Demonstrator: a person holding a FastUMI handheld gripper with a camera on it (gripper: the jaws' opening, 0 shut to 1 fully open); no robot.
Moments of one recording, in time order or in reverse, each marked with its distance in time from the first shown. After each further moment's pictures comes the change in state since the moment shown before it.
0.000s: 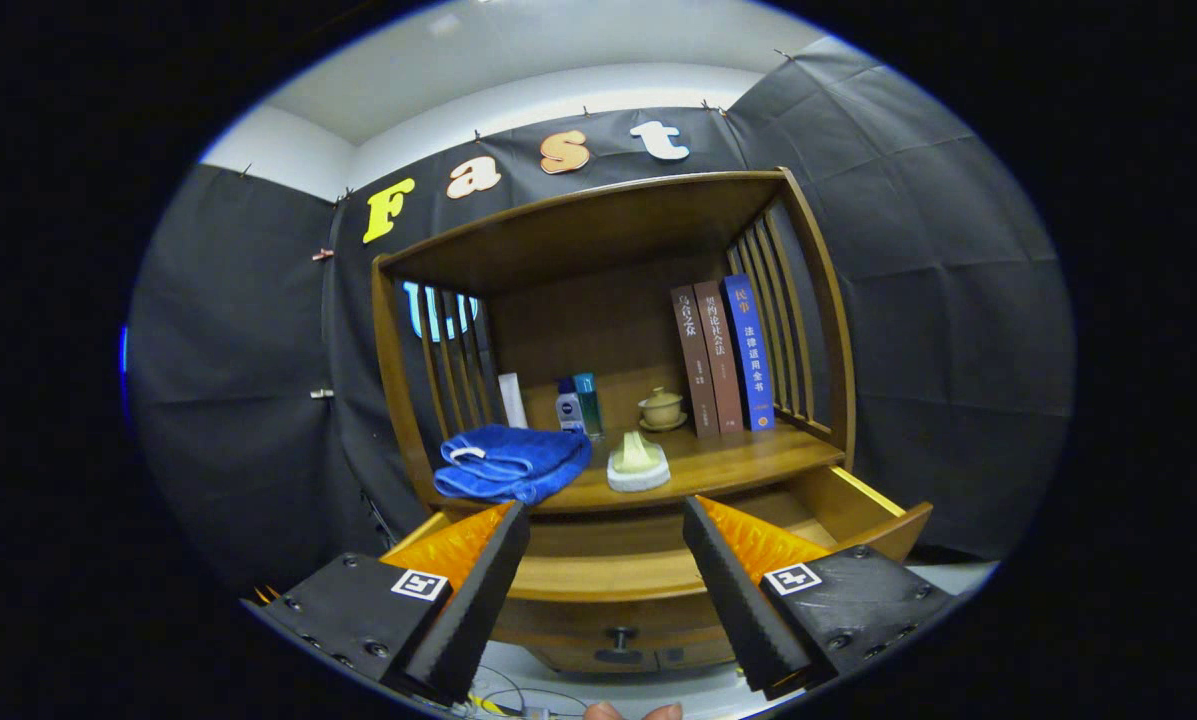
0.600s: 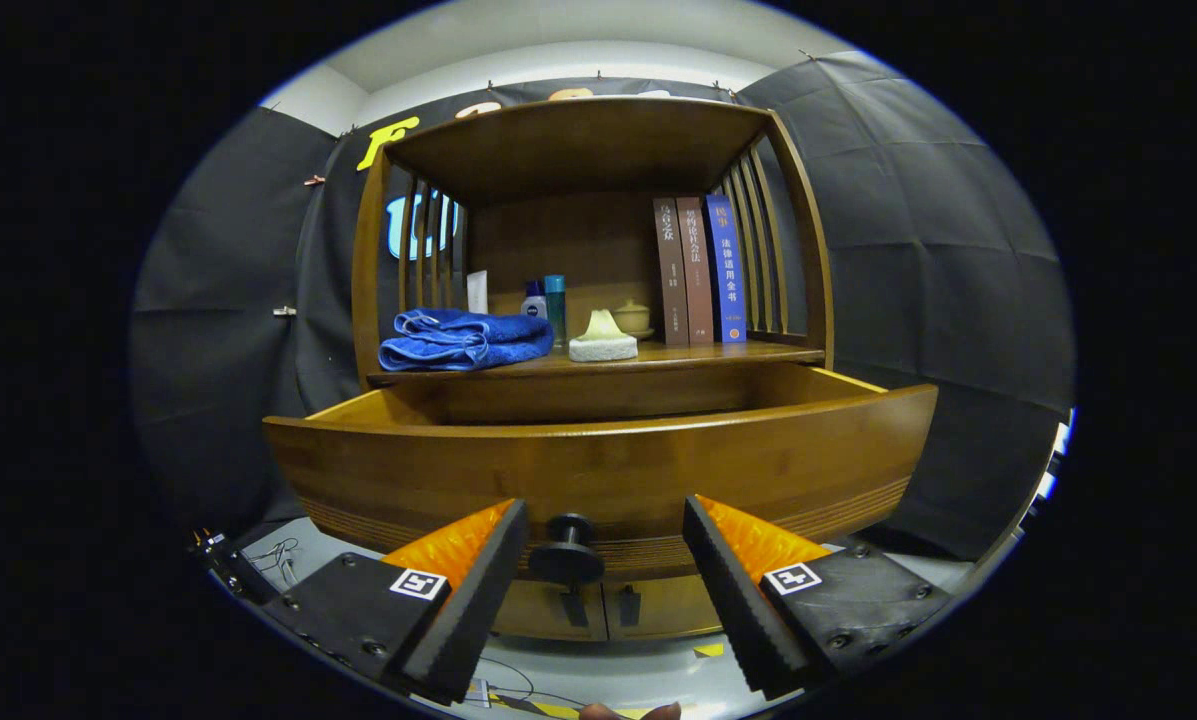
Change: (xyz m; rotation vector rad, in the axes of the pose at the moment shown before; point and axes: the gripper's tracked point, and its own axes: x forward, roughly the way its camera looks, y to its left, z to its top) arm 0.009 -0.021 -0.133 -0.094 0.105 -0.096
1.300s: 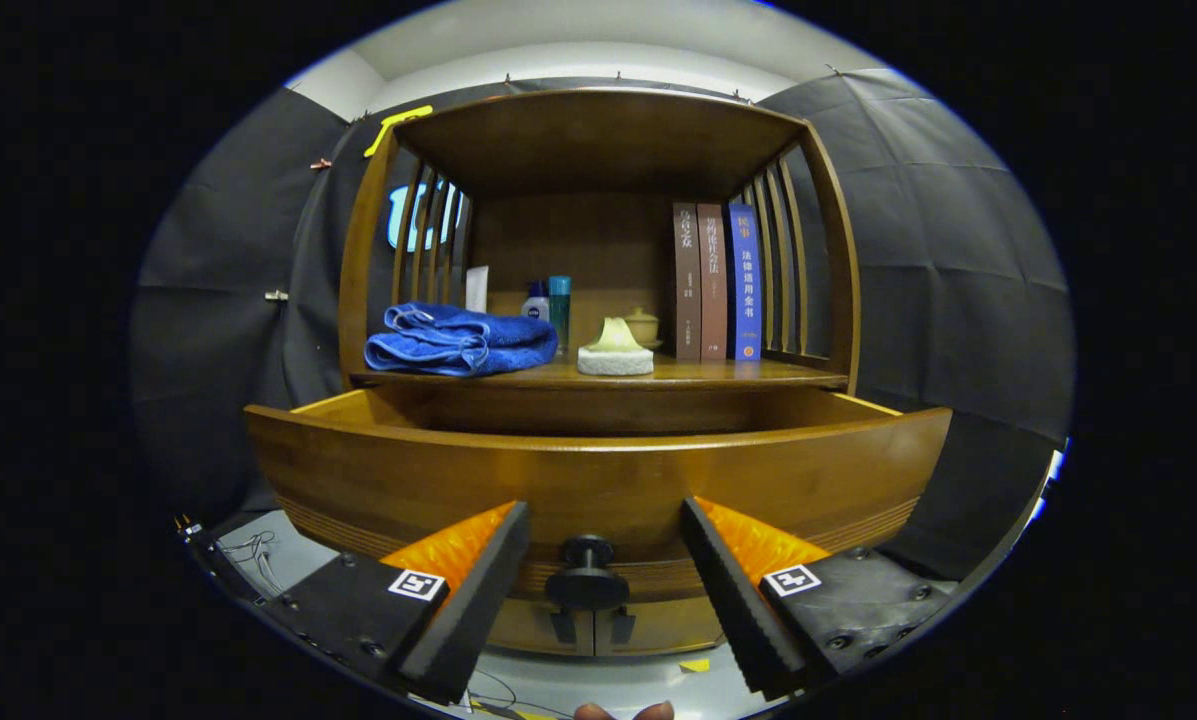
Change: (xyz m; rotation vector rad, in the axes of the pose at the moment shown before) arm 0.040 0.012 0.011 -0.070 -0.012 -0.031
